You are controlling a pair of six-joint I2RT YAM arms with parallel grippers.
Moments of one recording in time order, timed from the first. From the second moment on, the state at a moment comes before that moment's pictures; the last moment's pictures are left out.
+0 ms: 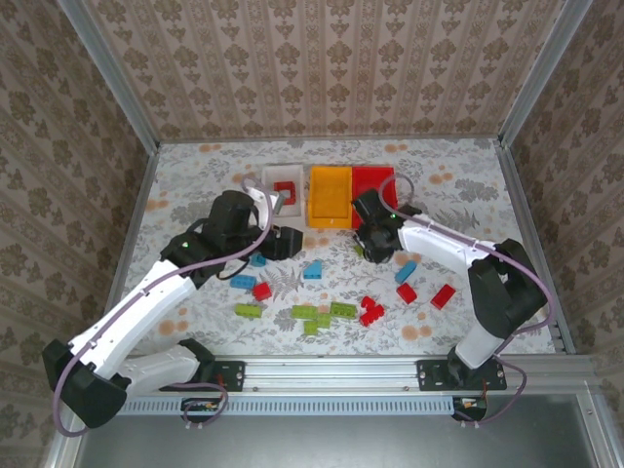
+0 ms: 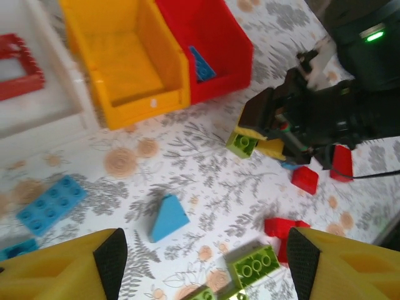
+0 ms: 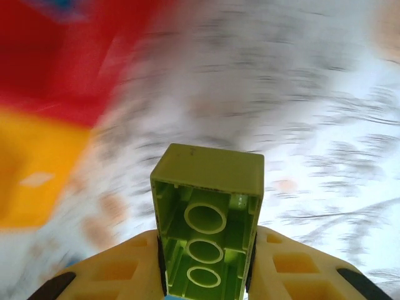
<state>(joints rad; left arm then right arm) -0.68 1.06 1.03 -0.62 0.19 -0.33 0.57 1.65 1.16 -0.64 0.08 1.45</state>
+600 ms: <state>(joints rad) -0.58 1.06 1.05 -0.63 0.13 -0.39 0.58 2.17 1.84 -0.77 0.10 0.86</state>
